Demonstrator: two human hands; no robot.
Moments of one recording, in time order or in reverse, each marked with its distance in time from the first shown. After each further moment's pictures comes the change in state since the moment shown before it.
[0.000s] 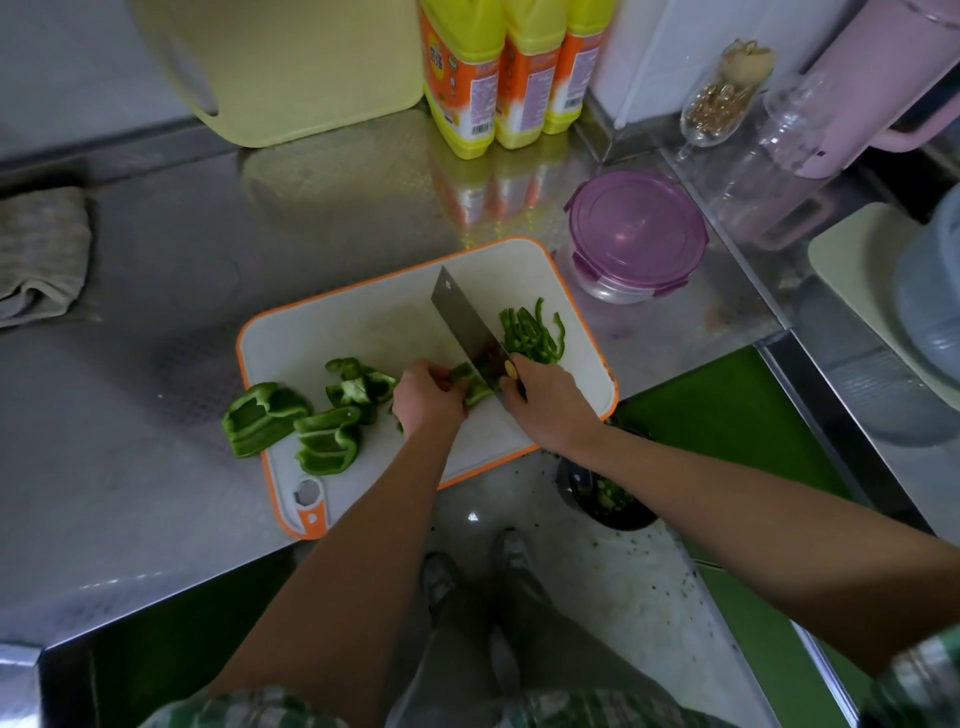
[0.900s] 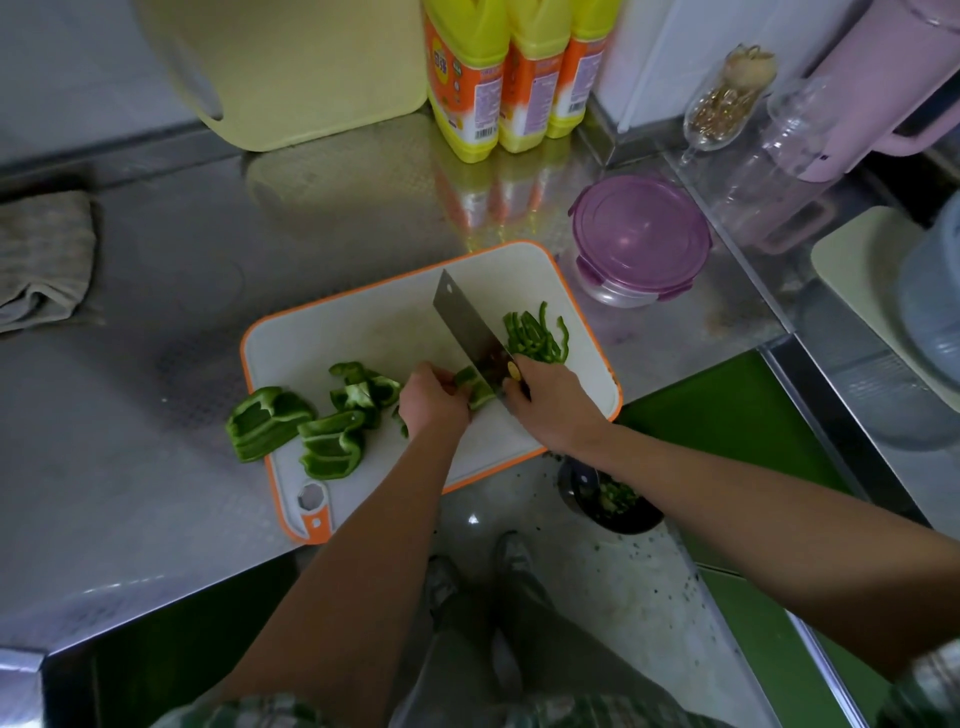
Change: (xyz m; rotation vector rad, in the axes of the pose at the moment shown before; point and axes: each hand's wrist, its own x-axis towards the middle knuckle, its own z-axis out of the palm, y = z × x) left_hand 0.005 -0.001 0.004 0.005 -0.029 -0.027; right_hand 0.003 -0.002 -0.004 0.013 0.010 -0.008
